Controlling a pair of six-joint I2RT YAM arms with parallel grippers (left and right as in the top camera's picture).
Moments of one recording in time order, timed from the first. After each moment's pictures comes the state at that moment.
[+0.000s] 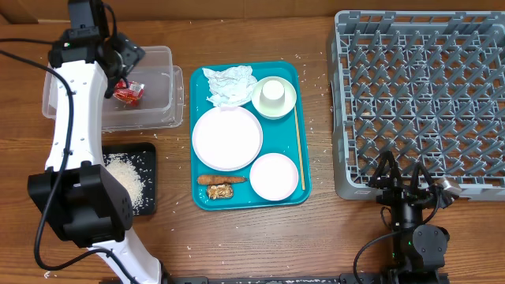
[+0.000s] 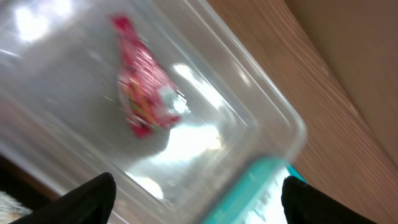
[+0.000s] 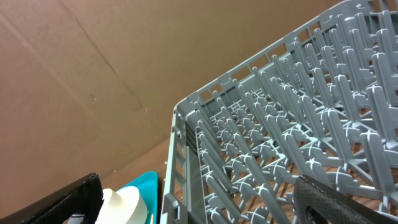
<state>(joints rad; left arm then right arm) 0.14 1.95 1.85 -0.94 -0.06 -0.75 0.06 0.01 0.02 -0.02 0.16 0.56</state>
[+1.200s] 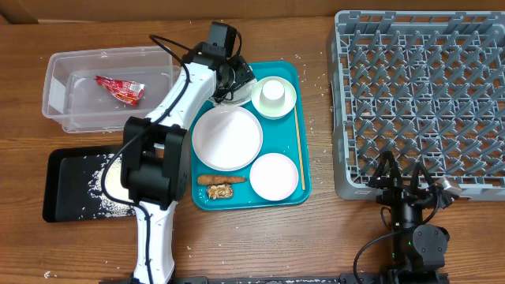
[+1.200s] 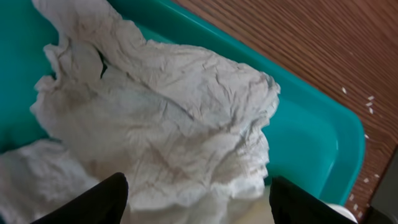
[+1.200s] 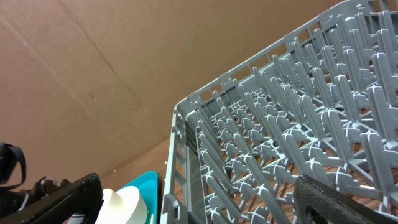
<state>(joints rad) -0.29 2.28 1.85 -0.68 0.10 -0.84 0.06 0.01 0.02 -0.02 0.16 0.56</state>
